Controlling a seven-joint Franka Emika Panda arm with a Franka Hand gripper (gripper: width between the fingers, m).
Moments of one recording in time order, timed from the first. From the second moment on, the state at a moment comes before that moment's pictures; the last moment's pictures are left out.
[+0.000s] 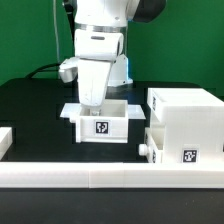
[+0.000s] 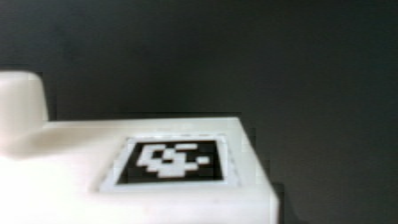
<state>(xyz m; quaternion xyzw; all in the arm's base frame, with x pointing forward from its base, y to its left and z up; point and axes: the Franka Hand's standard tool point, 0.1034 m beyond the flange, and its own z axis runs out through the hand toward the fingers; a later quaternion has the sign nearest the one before) 0.510 -0.053 0.055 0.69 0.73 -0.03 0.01</state>
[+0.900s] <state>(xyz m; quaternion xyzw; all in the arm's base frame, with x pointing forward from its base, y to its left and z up) 0.533 -0.039 0.056 0.67 0.74 -0.02 0.04</state>
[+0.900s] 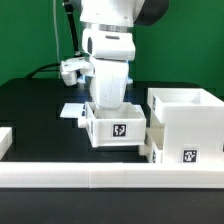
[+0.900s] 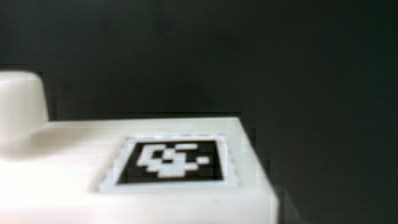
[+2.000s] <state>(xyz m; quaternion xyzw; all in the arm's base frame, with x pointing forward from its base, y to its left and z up) 0.544 -0.020 0.057 0.70 0.71 -0.02 0.04</state>
